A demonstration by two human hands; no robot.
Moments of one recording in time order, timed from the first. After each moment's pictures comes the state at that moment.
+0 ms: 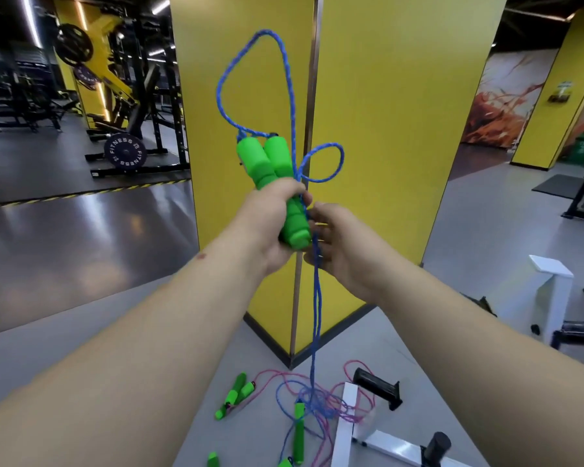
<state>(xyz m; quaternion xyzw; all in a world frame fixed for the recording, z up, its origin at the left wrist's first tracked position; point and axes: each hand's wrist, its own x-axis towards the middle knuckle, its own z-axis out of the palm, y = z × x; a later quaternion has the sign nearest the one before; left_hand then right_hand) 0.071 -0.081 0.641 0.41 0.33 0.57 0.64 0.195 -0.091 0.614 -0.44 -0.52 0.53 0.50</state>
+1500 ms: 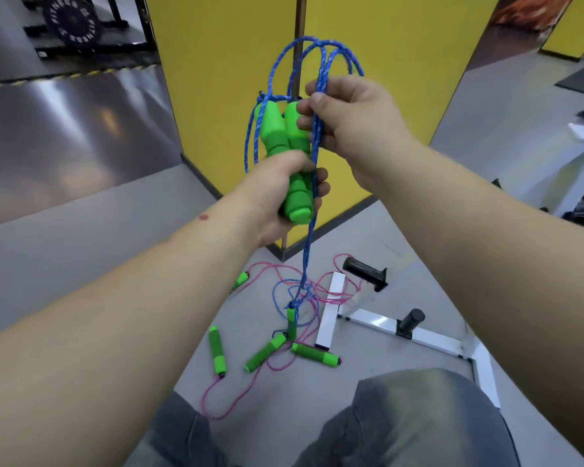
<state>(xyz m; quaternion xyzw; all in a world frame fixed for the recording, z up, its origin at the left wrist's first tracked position) 0.087 -0.096 0.500 0.36 0.38 0.45 0.72 0.206 -0.083 0.555 -0.48 -0.55 0.40 0.55</state>
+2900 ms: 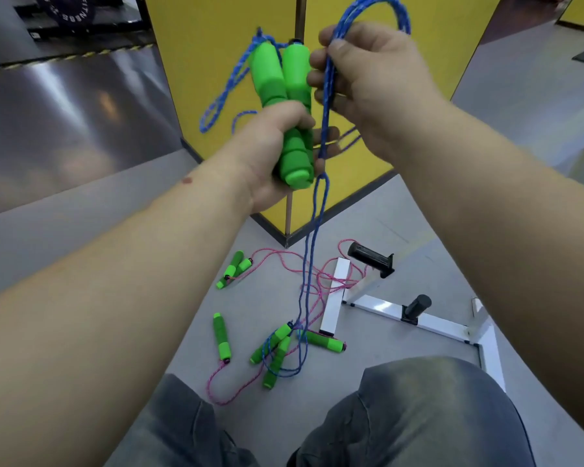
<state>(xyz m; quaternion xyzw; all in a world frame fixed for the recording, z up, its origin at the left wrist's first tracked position) 0.081 -0.085 0.516 0.40 0.36 0.46 0.71 0.214 -0.073 0.557 -0.45 -0.55 0.41 0.58</state>
